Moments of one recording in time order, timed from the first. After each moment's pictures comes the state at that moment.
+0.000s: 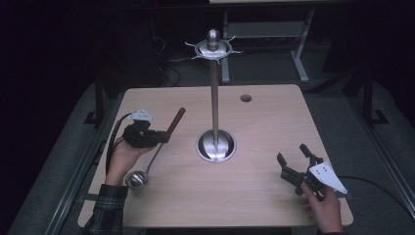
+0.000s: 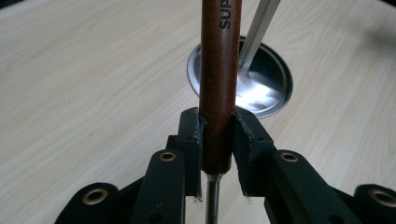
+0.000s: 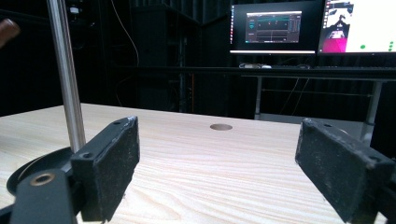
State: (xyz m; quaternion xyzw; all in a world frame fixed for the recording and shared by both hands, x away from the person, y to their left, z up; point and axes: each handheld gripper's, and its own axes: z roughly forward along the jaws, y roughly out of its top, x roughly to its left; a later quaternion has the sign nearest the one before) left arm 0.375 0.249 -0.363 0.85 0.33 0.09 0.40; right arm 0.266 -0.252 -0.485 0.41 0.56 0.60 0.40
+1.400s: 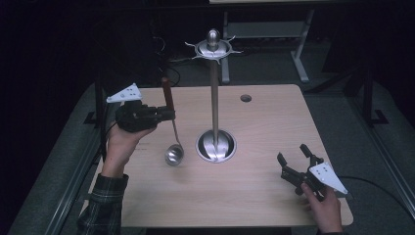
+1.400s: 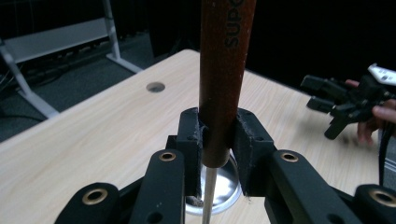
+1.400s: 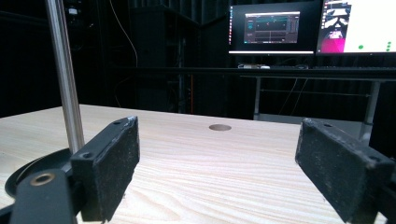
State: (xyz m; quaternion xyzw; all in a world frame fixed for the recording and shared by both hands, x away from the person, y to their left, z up) left arm 0.357 0.230 -0.271 0.79 0.26 0.12 0.53; right arm 0.266 -0.252 -0.485 0.41 0.55 0.60 0.40
